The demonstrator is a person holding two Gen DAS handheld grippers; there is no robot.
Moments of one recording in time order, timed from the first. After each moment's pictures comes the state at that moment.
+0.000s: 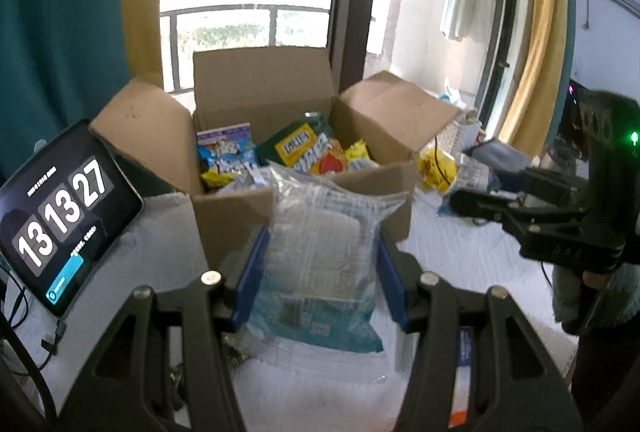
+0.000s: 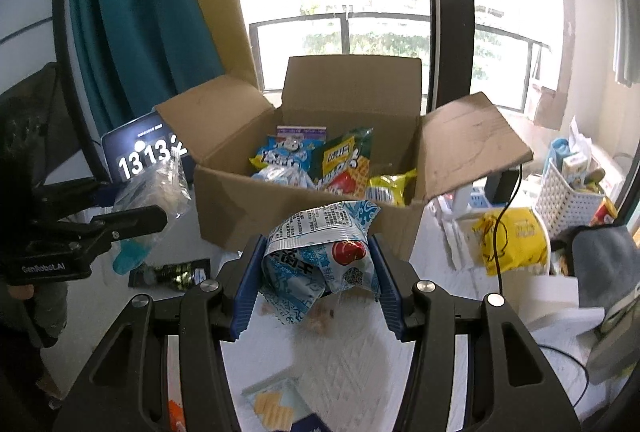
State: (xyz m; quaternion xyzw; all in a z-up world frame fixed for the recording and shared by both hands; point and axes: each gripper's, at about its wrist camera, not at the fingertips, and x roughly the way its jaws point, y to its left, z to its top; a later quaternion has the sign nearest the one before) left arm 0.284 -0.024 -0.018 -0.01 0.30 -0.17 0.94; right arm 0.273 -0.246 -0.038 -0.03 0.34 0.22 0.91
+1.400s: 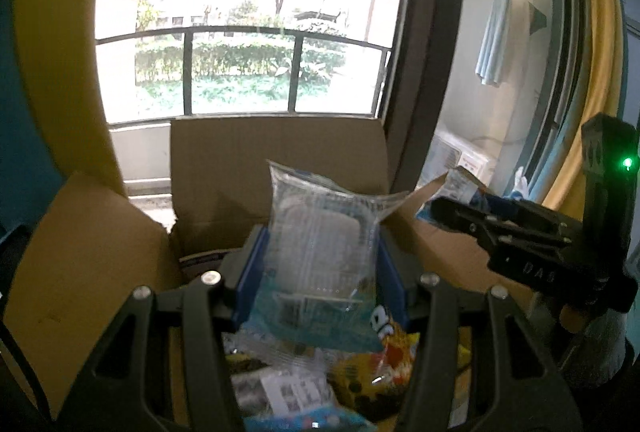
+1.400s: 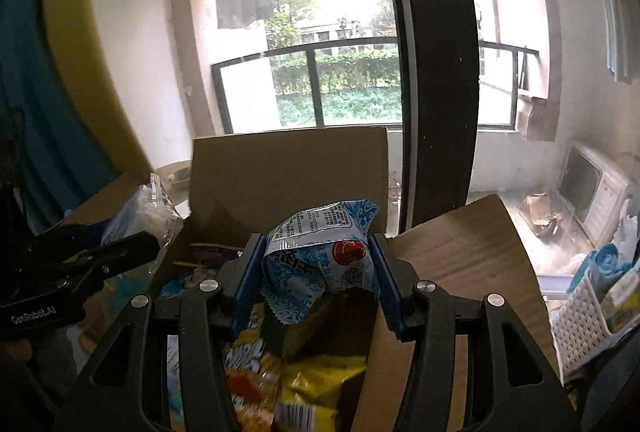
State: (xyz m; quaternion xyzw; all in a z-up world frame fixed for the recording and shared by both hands) left arm 0.497 -0.042 0.017 -0.05 0.26 -0.14 0.95; right arm 0.478 -0.251 -0.034 0.02 0.30 0.18 0.94
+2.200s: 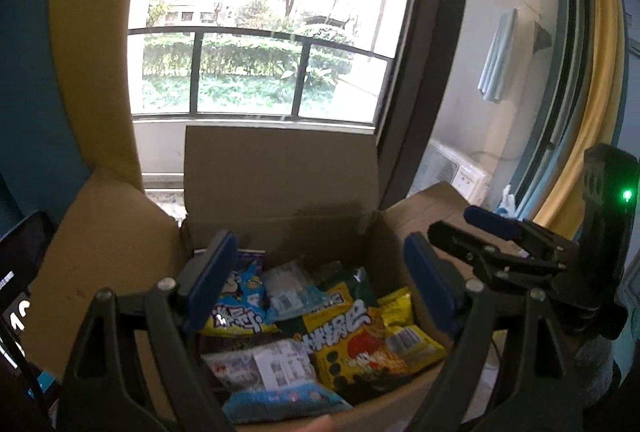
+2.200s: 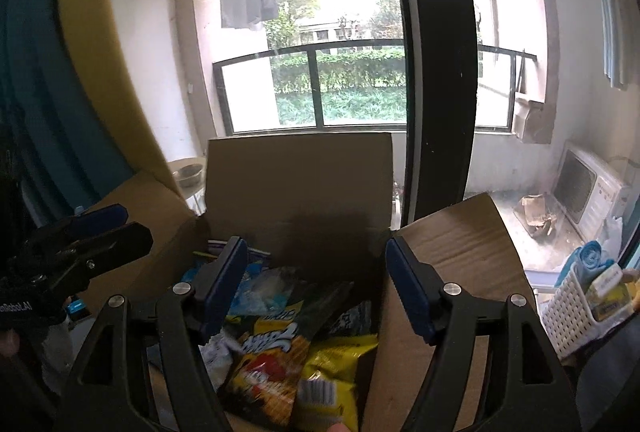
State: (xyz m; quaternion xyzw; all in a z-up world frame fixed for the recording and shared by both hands) left arm 0.458 -0.033 0.041 -0.07 0.25 -0.13 0.96; right arm 0.452 -0.241 -0.014 0.01 0.30 0.18 0.94
